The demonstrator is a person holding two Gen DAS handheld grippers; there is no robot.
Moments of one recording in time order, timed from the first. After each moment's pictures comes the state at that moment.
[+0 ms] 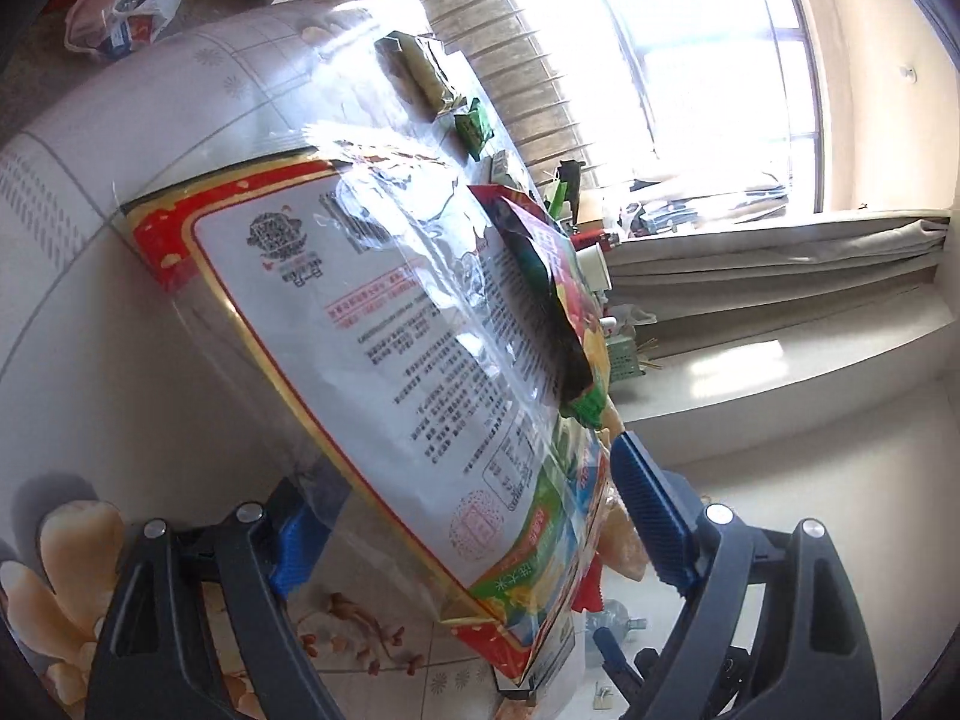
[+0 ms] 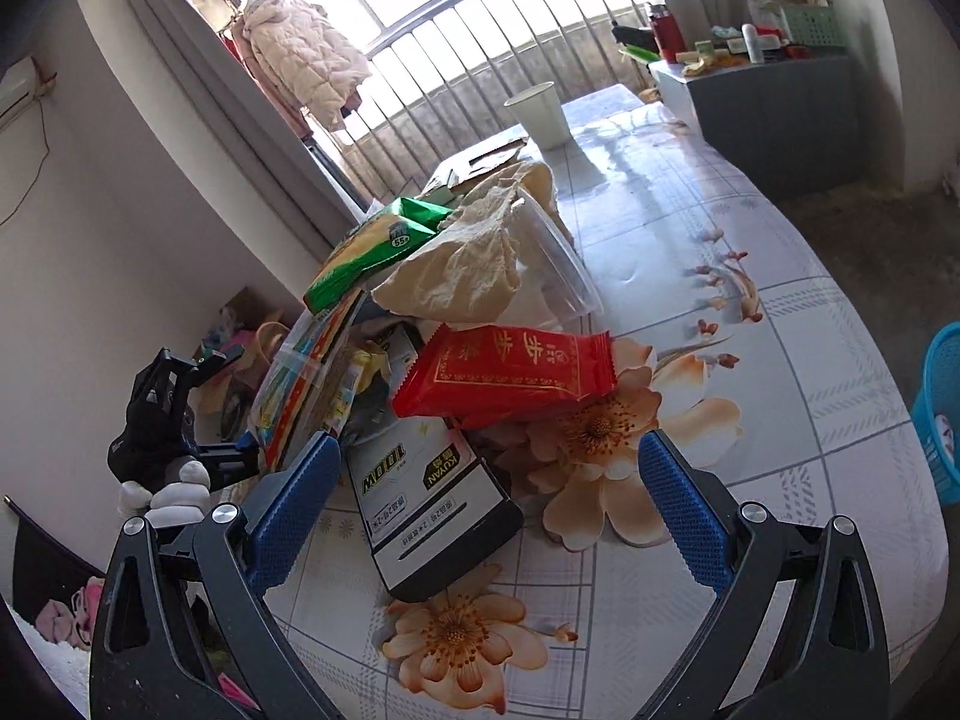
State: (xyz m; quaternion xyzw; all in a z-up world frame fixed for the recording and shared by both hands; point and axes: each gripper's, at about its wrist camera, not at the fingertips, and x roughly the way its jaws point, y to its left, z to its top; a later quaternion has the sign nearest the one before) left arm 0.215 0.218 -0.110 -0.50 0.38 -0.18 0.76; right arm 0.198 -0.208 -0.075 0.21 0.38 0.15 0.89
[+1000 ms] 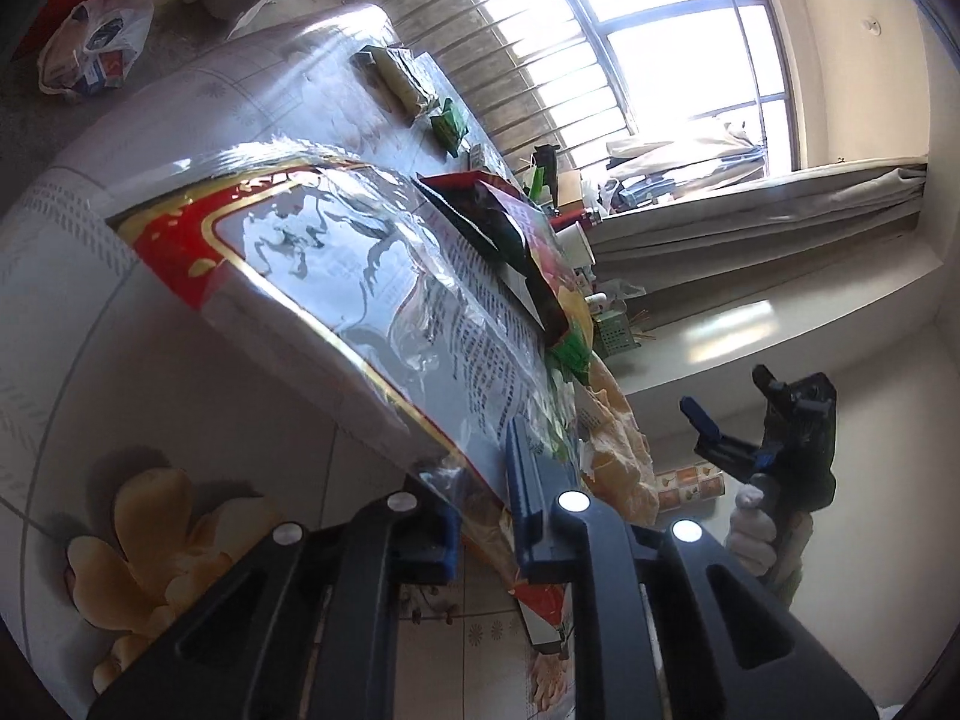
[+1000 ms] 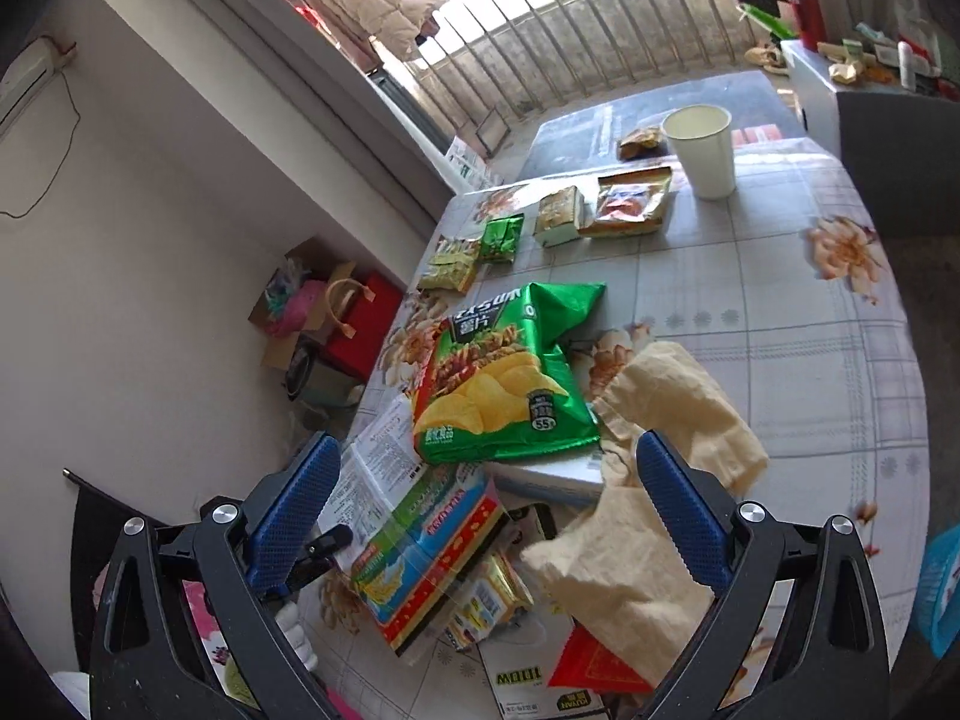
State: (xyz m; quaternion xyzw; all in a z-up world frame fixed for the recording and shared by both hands) left arm 0.178 0.225 -0.102 -0.44 0.38 -0.20 0.79; right arm 0.407 -0.140 0.018 0.18 0.48 0.27 0.82
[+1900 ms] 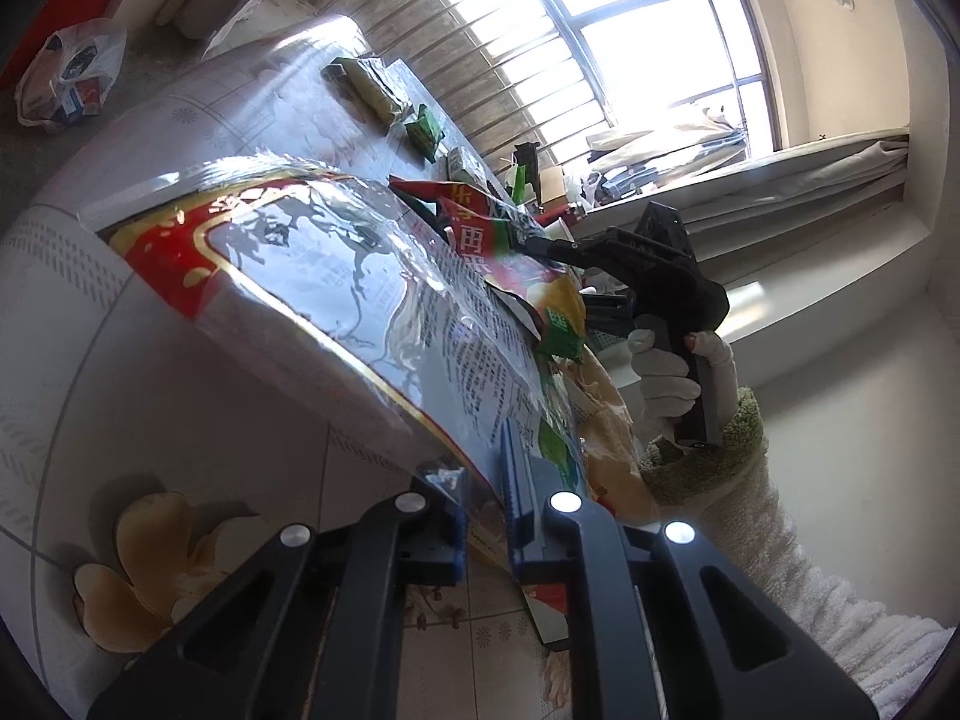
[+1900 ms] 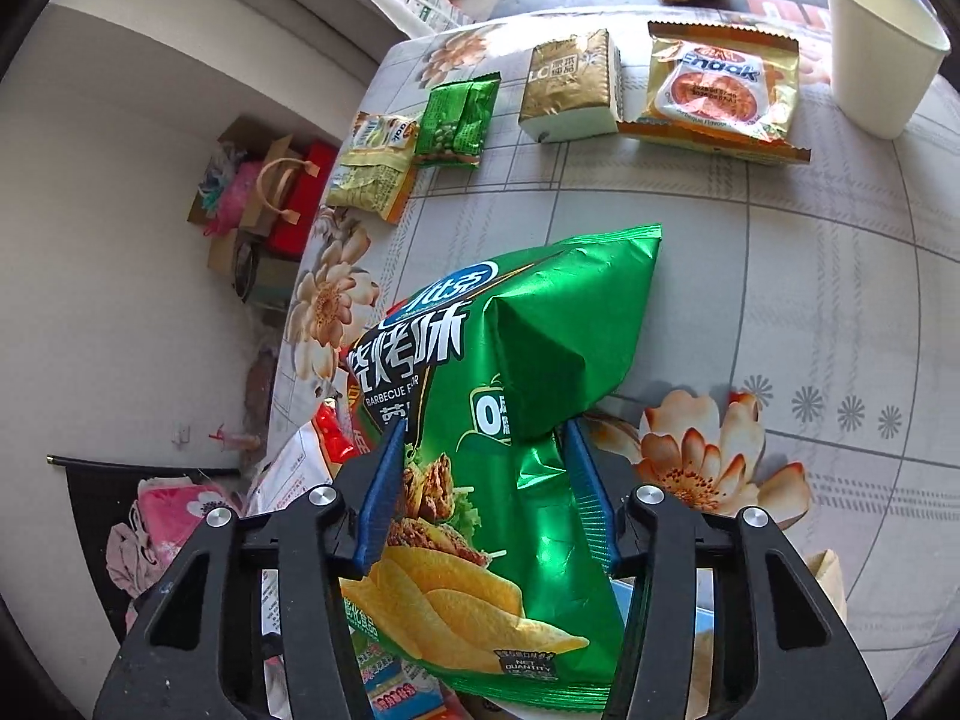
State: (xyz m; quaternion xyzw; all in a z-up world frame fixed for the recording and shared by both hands) left arm 0.179 0.224 -0.100 -0.42 0.36 -0.23 0.80; right arm 0.543 -0.039 -0.075 0.12 0.63 0.27 0.72
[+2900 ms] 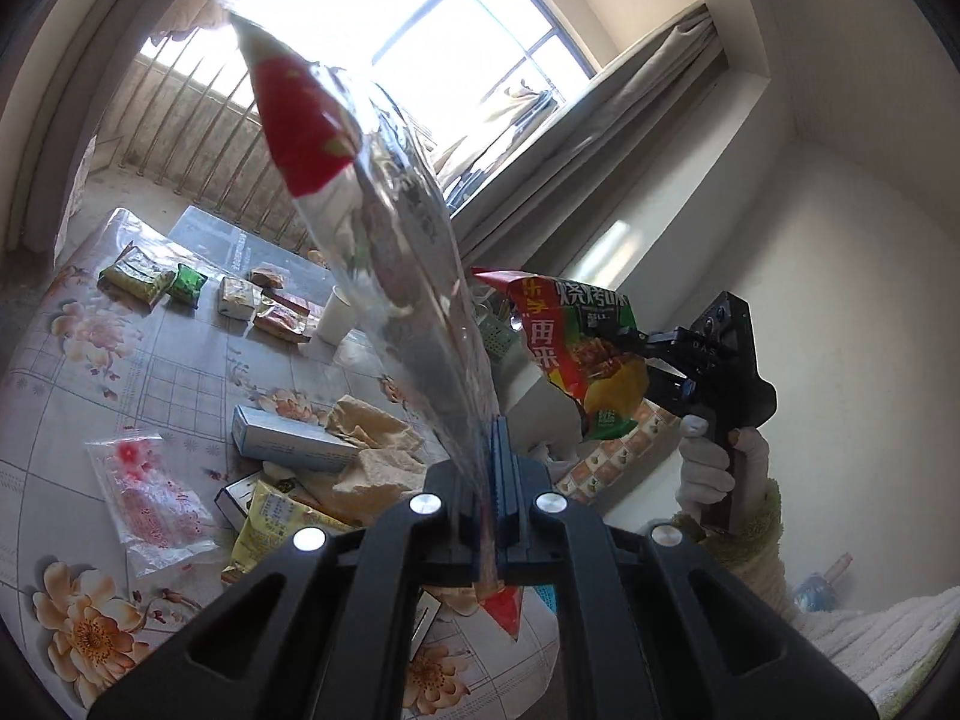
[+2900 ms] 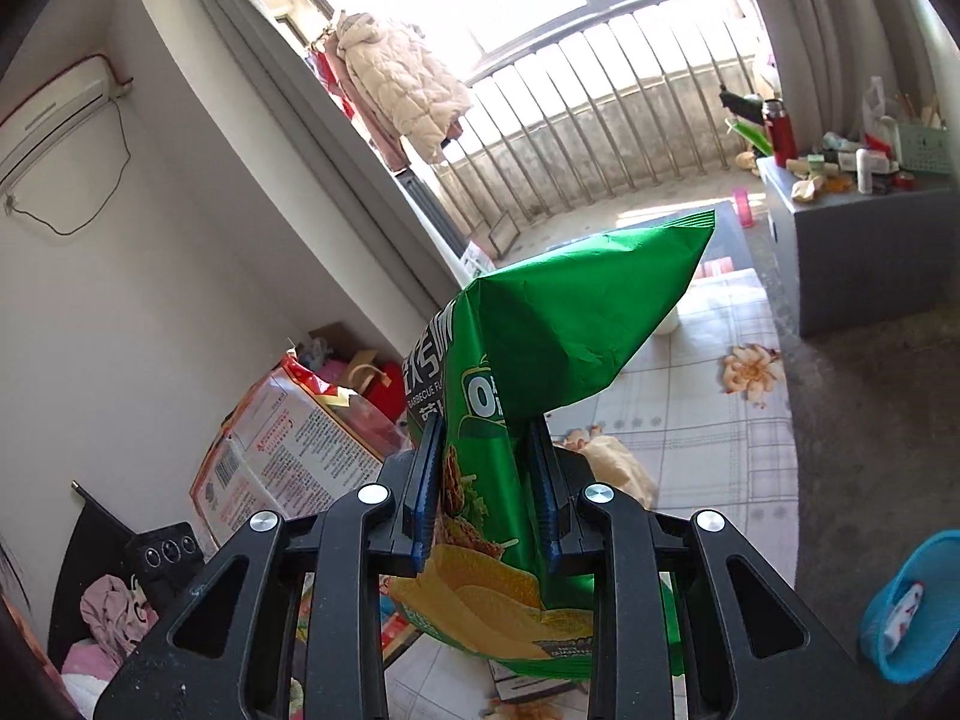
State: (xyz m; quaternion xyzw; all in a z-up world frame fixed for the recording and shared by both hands) left arm 0.118 0.115 0.062 -0.25 0.23 -0.34 0.87; right arm 0.307 -0.244 0.132 0.20 0.35 0.24 0.88
